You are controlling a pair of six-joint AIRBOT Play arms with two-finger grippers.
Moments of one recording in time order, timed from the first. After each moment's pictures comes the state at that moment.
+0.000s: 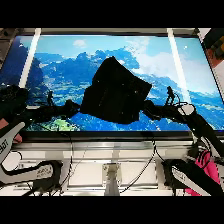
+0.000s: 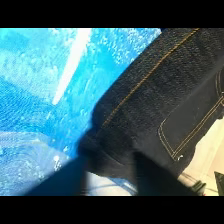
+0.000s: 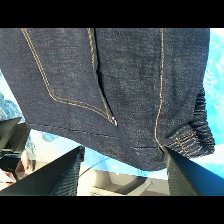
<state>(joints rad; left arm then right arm) 0.17 -1.39 0.60 0.31 -0.91 -1.00 0.08 -1.02 0.57 -0.67 0.77 1.54</state>
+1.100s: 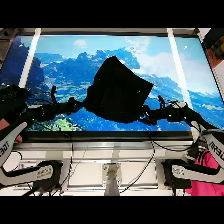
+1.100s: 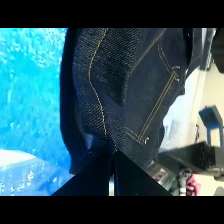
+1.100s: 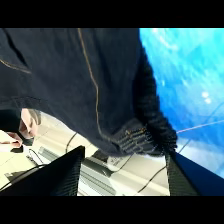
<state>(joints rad) 0.10 -1.37 0.60 0.13 -0.99 -0.77 -0.04 -1.40 0.63 -0.52 1.00 1.32</state>
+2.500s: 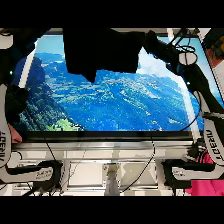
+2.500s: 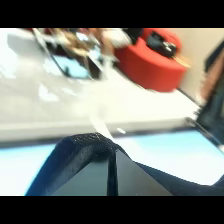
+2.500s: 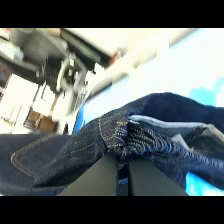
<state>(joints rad) -0.07 -1.43 1.64 0.35 -0.45 -0.62 0.18 -1.47 1.43 -0.42 0.36 1.26</state>
